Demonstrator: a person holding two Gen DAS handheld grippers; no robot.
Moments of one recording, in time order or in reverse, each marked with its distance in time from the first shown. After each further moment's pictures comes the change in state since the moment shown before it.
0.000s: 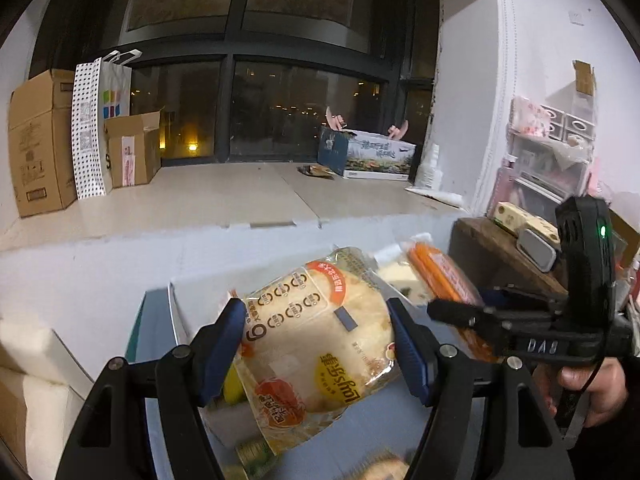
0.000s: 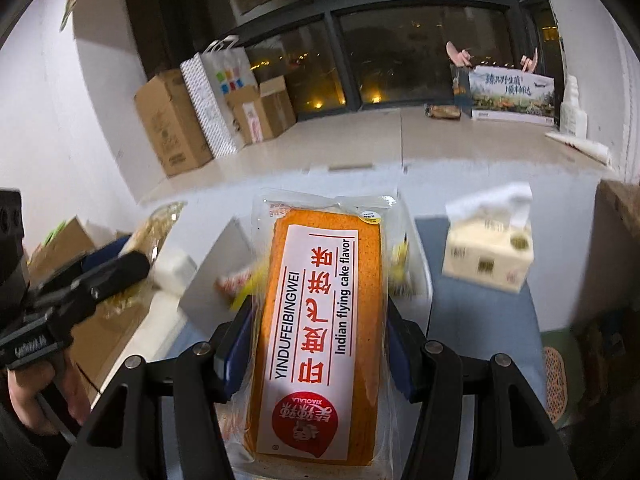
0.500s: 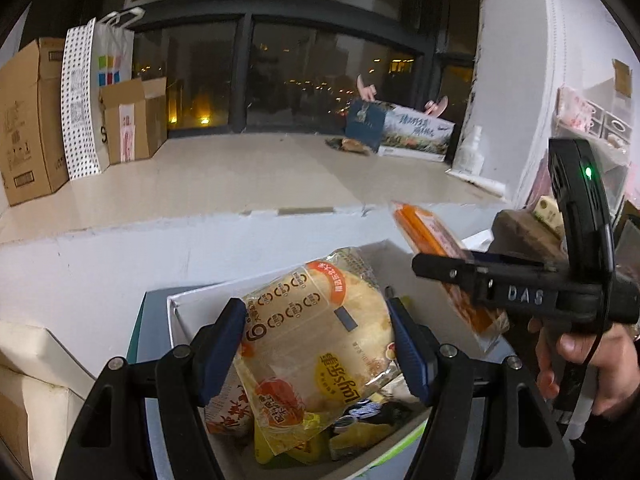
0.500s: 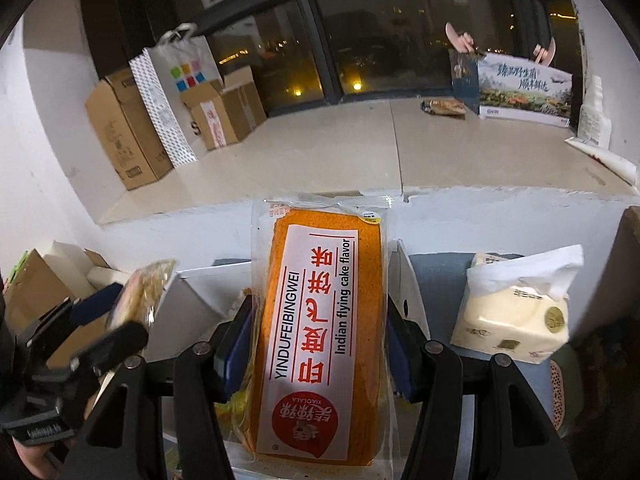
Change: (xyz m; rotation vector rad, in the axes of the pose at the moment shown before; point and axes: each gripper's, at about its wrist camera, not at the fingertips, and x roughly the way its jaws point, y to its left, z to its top) left arm 0.101 0.052 0.009 -0.038 0.112 0.049; right arm 0.121 -0.022 0.080 0.036 0.075 -0.063
